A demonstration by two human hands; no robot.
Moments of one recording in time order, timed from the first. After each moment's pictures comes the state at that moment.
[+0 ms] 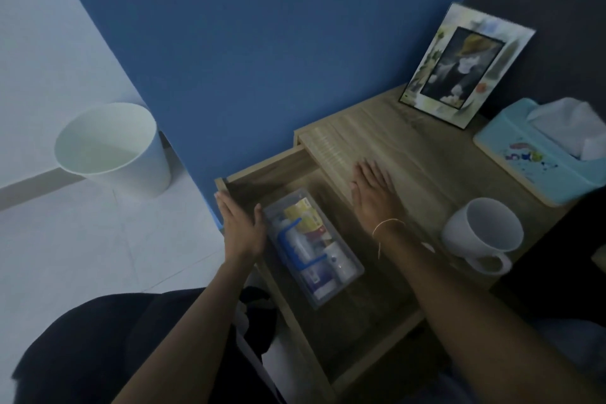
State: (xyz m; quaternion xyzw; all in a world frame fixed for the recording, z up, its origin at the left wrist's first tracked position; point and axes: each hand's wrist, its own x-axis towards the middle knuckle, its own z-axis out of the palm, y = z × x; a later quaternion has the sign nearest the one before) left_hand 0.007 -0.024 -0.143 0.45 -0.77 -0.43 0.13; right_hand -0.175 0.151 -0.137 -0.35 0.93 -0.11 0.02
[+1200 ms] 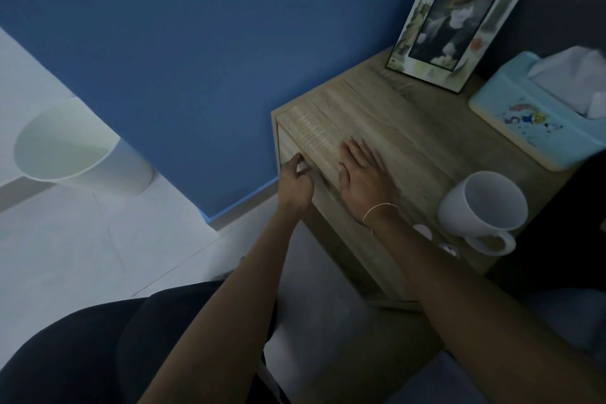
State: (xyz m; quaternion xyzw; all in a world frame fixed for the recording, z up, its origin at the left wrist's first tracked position) left_hand -0.108 0.028 -0.121 0.37 -0.68 -0.63 0.05; right_hand -0.179 0.152 -0.134 -0.33 0.93 -0.15 0.00
